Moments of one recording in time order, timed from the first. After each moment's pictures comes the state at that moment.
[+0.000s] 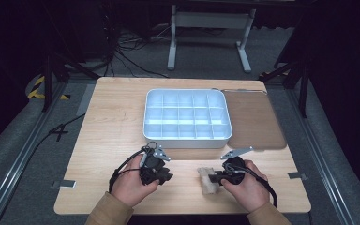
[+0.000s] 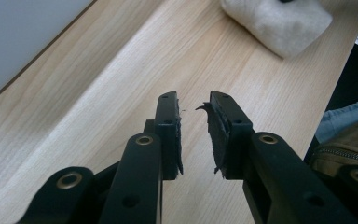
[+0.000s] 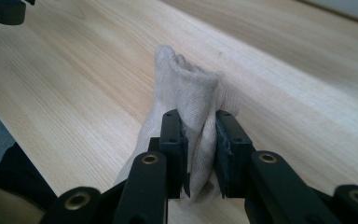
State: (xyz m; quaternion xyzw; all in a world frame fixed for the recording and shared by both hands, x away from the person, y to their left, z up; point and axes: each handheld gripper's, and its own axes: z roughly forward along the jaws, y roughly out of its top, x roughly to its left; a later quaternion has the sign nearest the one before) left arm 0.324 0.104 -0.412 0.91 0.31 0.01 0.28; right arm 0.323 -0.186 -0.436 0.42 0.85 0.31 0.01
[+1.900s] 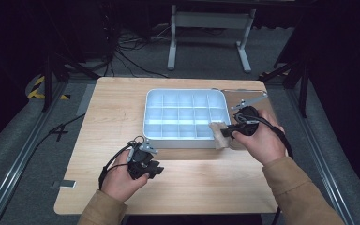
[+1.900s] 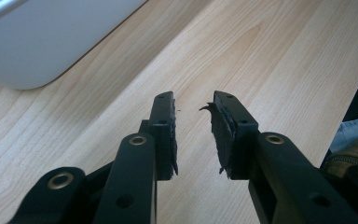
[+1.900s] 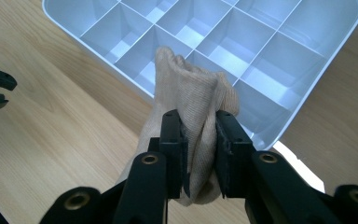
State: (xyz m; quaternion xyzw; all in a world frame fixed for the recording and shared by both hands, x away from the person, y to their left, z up) left arm 0.332 0.134 -0.406 0.89 0.34 0.02 0.30; right arm 0.402 -0.198 -0.316 0.40 0.86 0.29 0.10
